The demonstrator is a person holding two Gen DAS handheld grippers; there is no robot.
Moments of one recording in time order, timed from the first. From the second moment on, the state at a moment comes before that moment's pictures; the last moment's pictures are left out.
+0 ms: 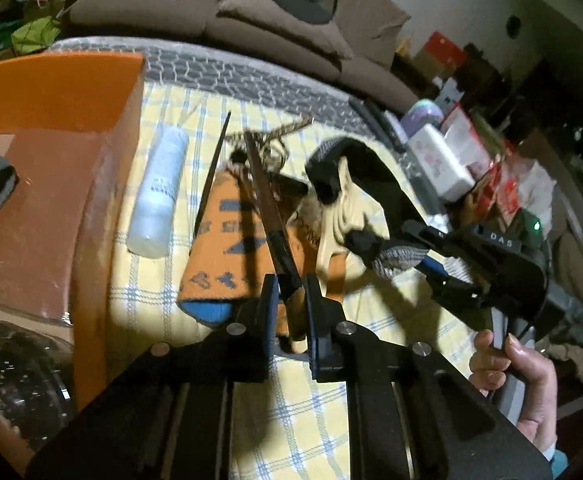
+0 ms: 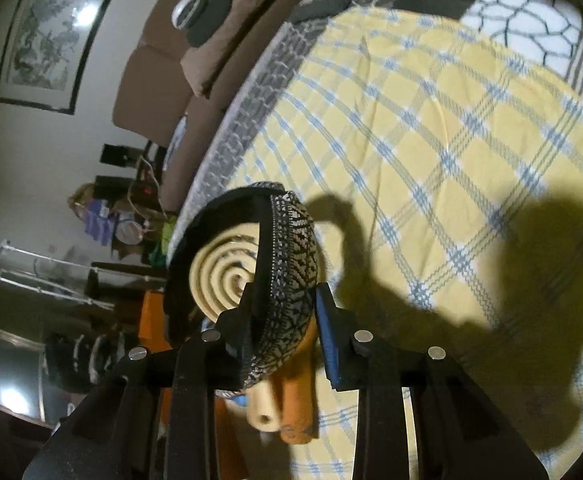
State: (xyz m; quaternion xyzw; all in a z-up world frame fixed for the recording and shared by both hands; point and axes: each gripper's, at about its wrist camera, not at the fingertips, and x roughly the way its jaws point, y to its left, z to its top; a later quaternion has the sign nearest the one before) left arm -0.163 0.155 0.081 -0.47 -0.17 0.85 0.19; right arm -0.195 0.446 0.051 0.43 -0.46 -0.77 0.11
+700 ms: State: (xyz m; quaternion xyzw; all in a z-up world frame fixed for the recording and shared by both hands) left arm -0.148 0.038 0.163 -0.36 -0.30 0.86 0.21; right arm -0.190 0.408 0.113 0.40 -0.44 -0.78 0.19
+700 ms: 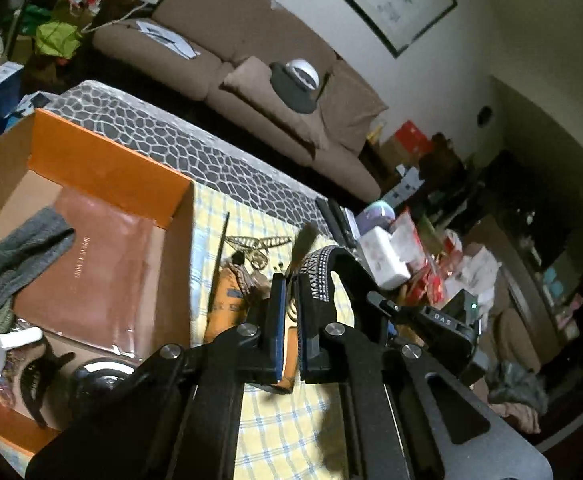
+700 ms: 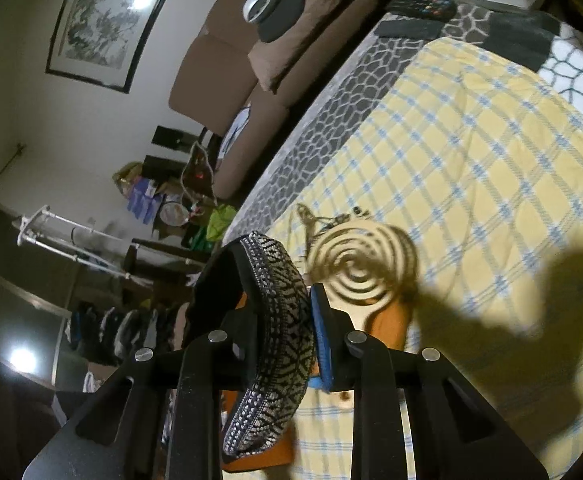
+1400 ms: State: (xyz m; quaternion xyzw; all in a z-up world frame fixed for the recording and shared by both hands) left arm -0.147 0.009 0.157 -0.38 -0.28 0.85 0.22; right arm -0.203 0.342 0.126 0.40 -0.41 -0.79 0.22
